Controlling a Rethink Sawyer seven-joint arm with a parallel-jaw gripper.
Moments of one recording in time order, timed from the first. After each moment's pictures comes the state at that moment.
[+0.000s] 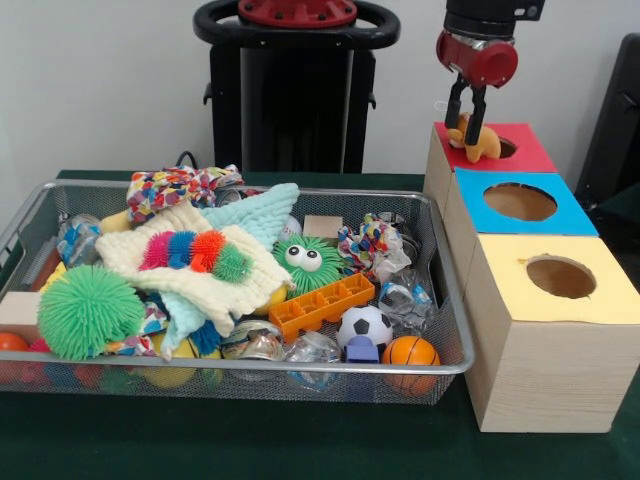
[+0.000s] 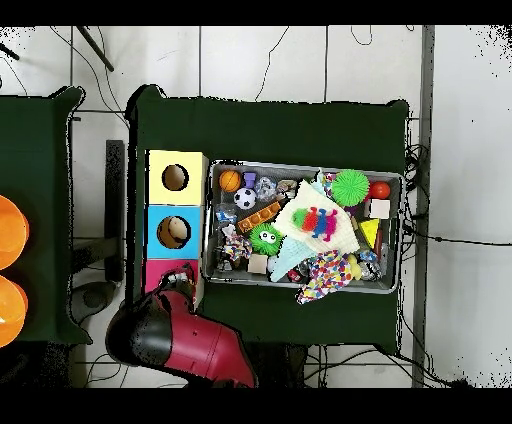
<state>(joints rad) 0.25 -0.83 -0.23 2.16 0.41 0.20 2.77</state>
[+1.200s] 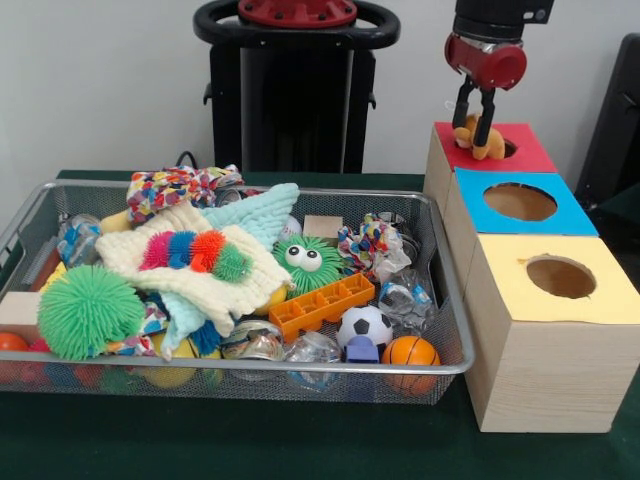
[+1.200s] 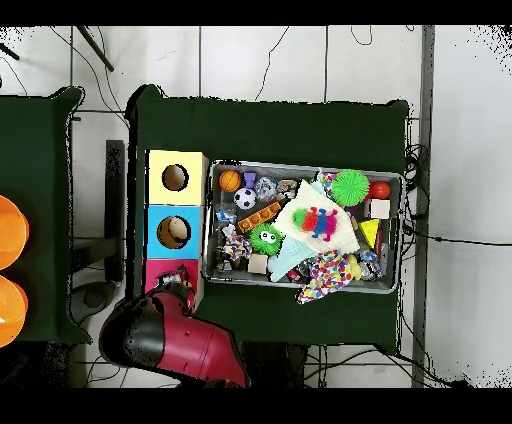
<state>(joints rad) 0.28 -0.82 -0.23 2.16 0.43 0.20 2.77</state>
